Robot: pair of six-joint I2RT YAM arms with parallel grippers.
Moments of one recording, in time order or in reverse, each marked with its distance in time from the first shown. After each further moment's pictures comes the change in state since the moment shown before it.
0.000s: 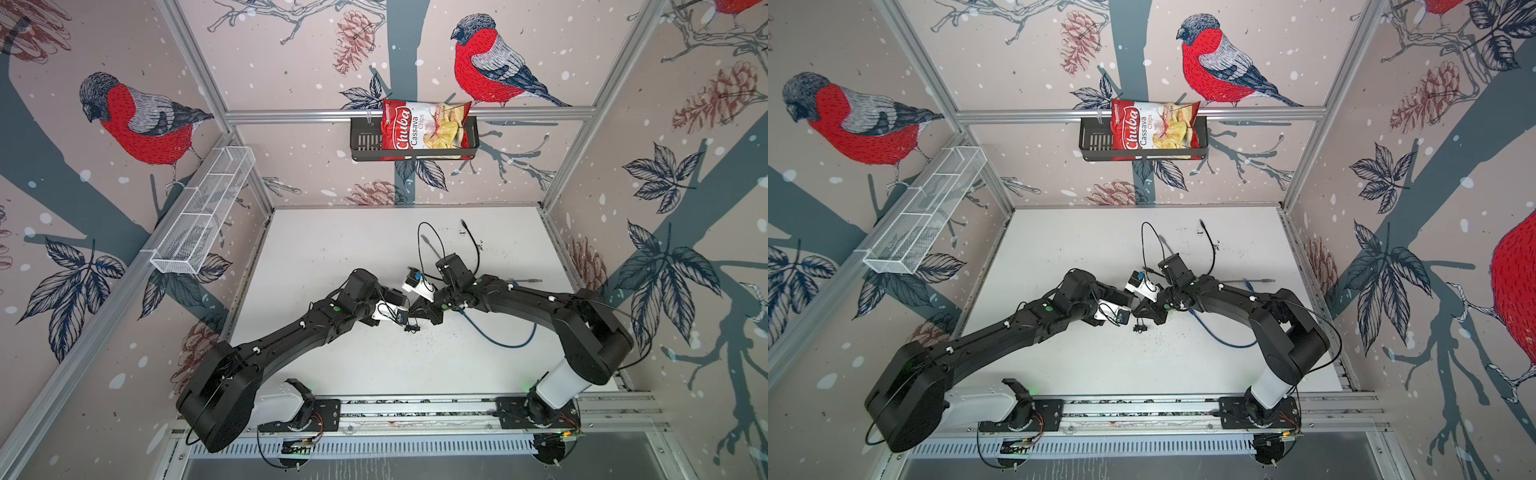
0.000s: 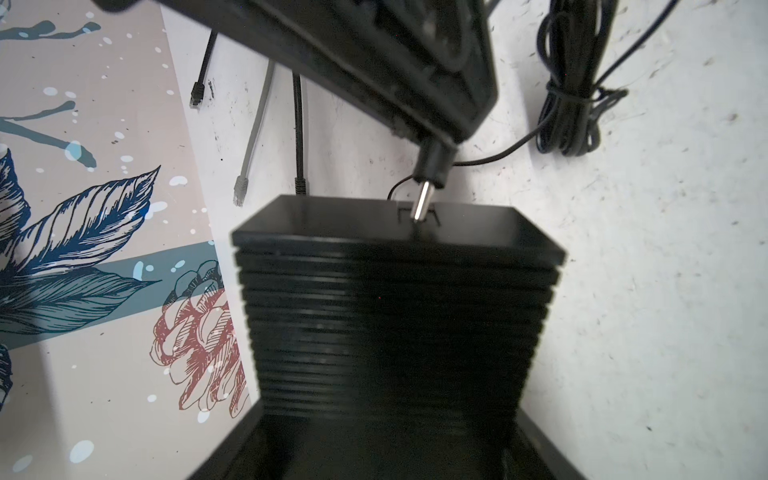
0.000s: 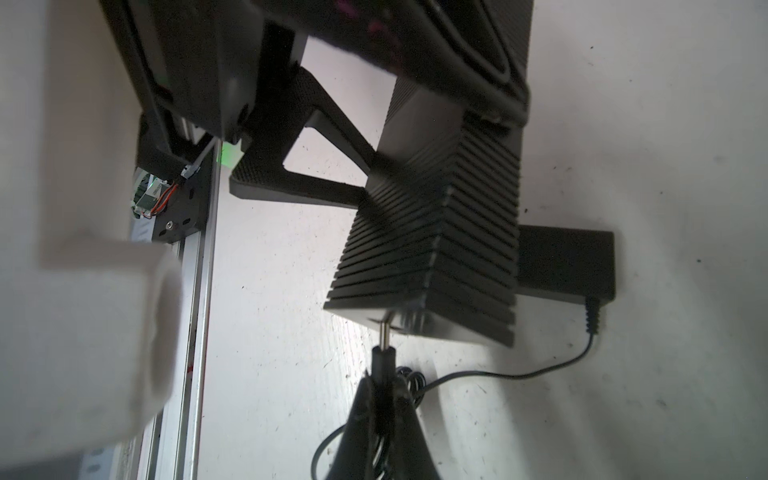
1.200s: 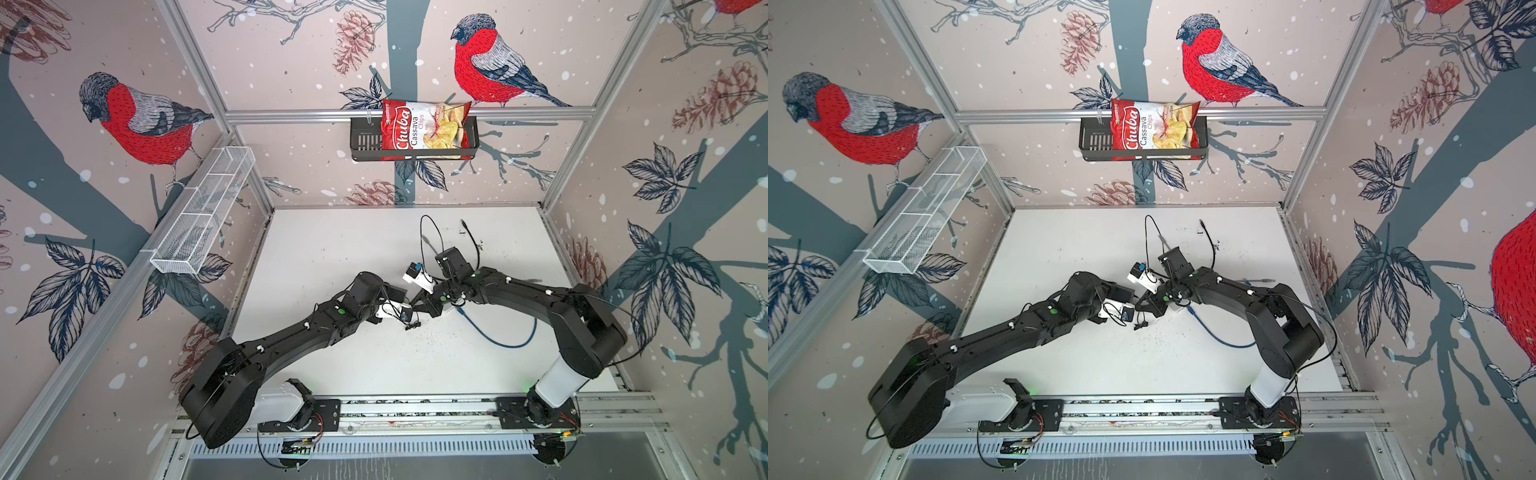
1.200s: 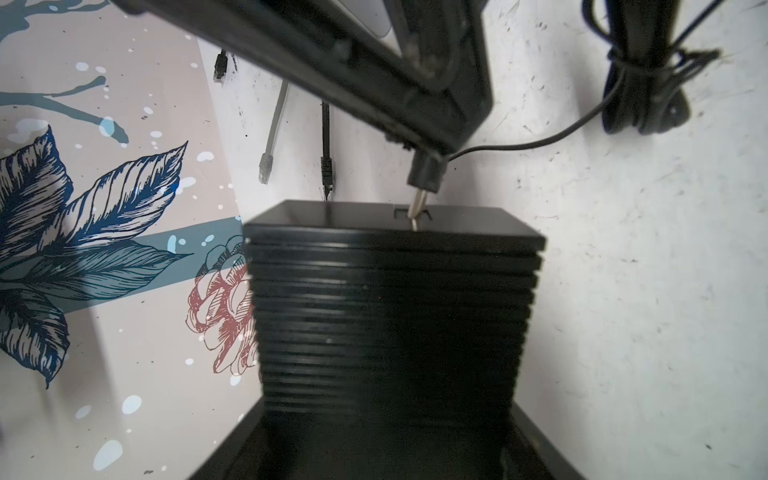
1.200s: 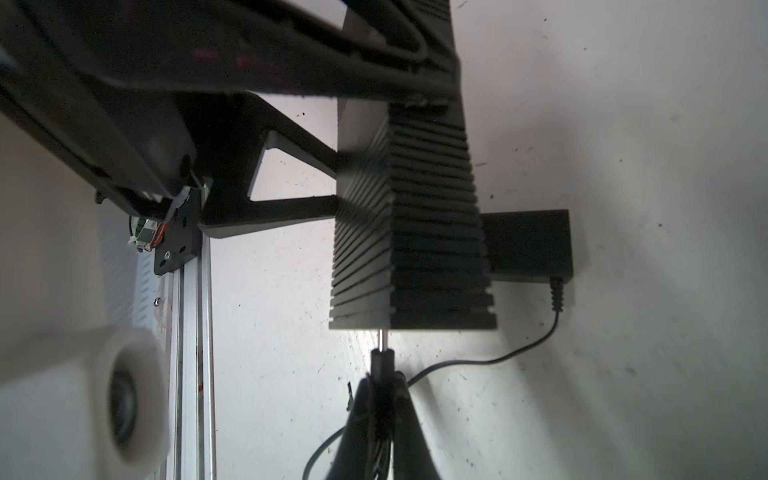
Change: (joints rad) left arm -0.064 0.012 -0.007 0.071 -0.129 -0.028; right arm -0.031 0.044 0.094 -0.093 0.003 0.073
